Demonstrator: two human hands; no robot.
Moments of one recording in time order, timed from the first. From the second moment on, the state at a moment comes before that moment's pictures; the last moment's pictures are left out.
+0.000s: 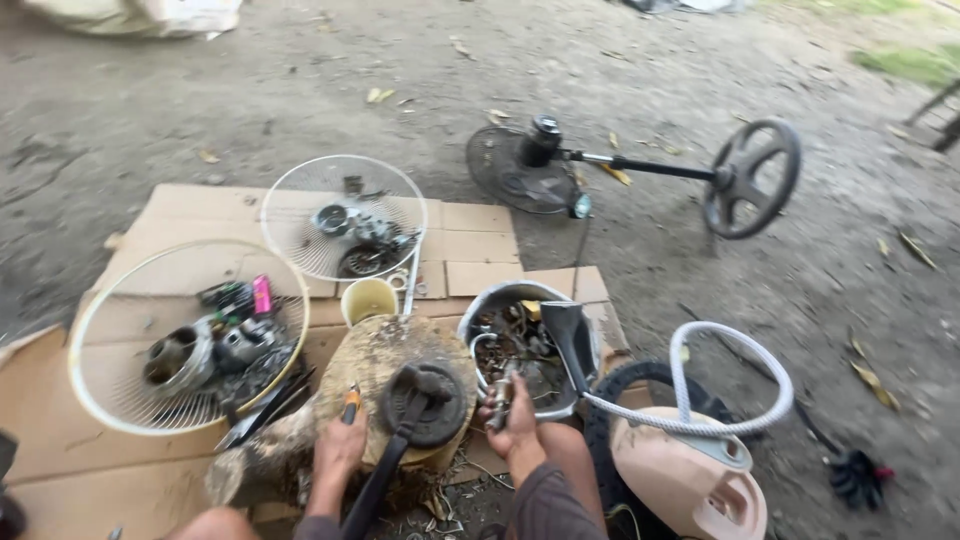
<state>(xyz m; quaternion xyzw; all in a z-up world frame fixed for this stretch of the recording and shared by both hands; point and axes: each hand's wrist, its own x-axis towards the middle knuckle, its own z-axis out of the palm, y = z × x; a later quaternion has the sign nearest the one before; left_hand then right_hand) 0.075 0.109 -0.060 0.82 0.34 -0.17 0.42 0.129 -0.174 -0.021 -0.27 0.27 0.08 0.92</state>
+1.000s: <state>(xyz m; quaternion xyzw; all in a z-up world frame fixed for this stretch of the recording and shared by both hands) -0.004 0.018 0.089 0.61 0.22 -0.28 0.71 0.128 -0.129 0.006 -0.32 0.05 0.17 0.93</state>
